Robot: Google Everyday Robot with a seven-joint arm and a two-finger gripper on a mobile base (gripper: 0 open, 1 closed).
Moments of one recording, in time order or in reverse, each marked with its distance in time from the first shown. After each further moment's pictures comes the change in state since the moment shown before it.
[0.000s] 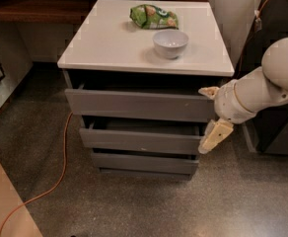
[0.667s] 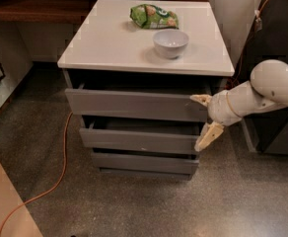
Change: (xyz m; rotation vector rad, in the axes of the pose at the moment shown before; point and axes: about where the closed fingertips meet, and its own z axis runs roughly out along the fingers) arm 0.040 -0.037 0.078 -0.056 -0.152 -0.081
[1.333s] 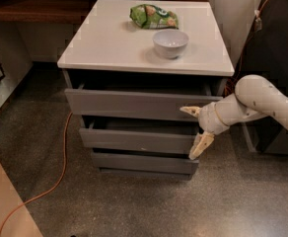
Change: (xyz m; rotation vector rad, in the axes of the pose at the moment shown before) arm 0.025 0.007 0.061 -0.080 -0.042 -0.080
